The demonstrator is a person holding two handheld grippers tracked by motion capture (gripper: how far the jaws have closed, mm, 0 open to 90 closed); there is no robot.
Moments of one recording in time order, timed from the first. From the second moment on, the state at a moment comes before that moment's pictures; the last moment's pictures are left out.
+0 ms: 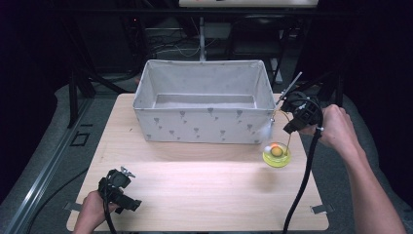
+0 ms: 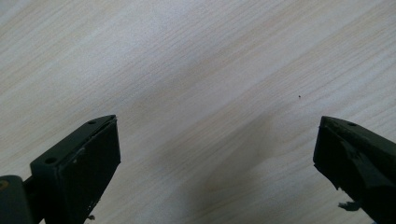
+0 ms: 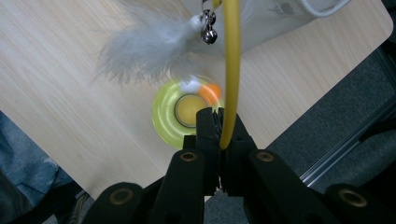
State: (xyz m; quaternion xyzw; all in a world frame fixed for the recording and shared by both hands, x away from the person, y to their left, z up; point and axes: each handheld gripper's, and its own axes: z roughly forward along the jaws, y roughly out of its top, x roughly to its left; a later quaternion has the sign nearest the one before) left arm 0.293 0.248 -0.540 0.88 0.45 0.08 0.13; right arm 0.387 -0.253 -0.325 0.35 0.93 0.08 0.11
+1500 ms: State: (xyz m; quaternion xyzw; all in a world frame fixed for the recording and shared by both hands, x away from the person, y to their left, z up) left arm 0.299 0.247 -0.540 0.87 0.46 0.08 0.13; right arm 0.389 -0.222 -0.230 0.31 0.93 0.13 0.12
